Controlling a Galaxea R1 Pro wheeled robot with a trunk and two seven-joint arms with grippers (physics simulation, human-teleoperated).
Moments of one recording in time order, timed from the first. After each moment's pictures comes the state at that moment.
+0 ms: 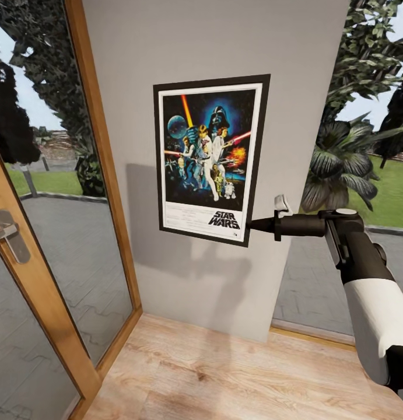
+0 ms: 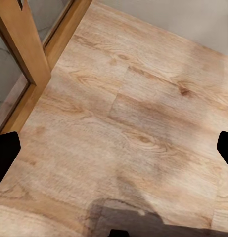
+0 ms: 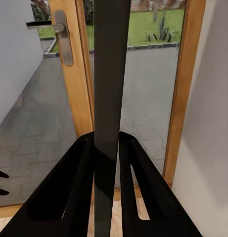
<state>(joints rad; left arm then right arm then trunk) 0.04 0.20 0.42 -0.81 0.03 0.04 -0.45 -1.04 -0.21 -0.06 -1.06 0.08 0.54 1.47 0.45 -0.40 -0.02</state>
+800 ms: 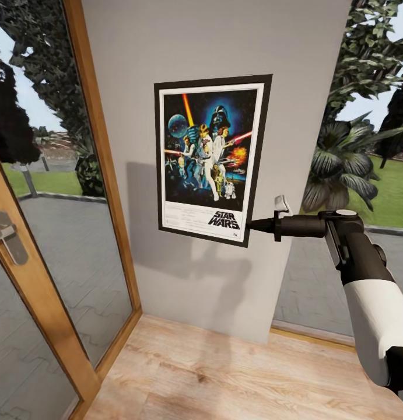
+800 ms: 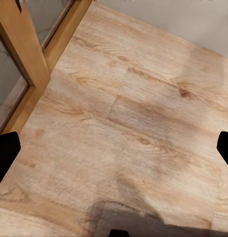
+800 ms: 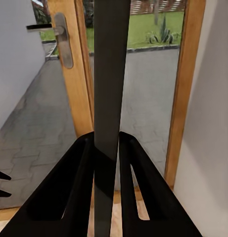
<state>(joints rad) 0.04 0.20 0.42 -0.81 0.03 0.04 -0.45 -1.04 -0.21 -0.06 -1.06 0.07 0.54 1.47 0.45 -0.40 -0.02</state>
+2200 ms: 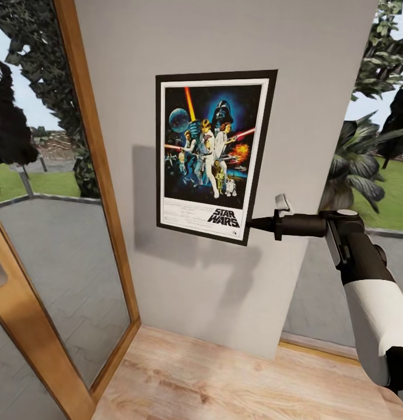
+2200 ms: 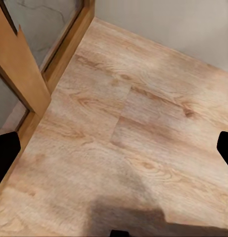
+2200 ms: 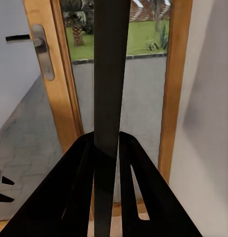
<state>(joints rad) 0.04 0.20 0.42 -0.81 0.03 0.04 -0.45 -1.04 -0.21 -0.06 -1.06 0.04 0.54 1.47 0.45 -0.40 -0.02</state>
